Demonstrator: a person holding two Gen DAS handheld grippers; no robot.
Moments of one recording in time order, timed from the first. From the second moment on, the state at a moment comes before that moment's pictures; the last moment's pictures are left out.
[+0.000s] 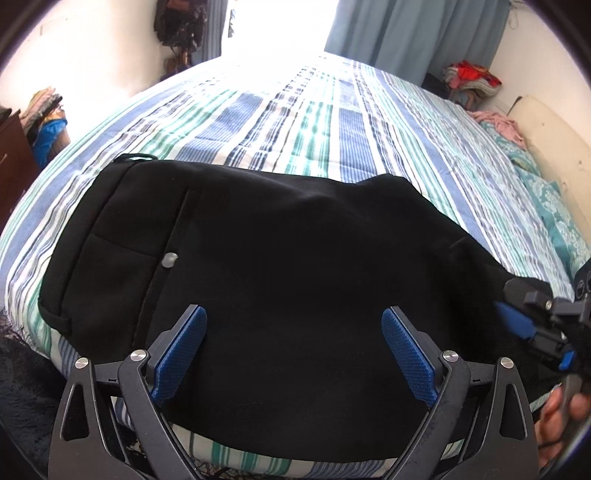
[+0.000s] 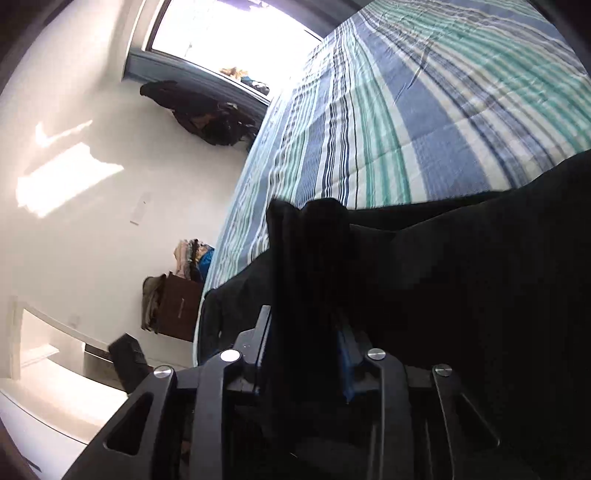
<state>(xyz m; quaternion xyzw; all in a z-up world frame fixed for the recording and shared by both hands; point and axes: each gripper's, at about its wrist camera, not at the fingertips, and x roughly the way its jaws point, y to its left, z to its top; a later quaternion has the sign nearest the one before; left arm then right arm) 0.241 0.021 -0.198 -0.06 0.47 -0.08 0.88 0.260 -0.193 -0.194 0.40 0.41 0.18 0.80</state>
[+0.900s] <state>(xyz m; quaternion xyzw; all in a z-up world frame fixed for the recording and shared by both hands) 0.201 -0.104 -0.200 0.08 0.50 -0.20 0.84 0.085 -0.284 -0.135 0.24 0.30 0.05 0.92</state>
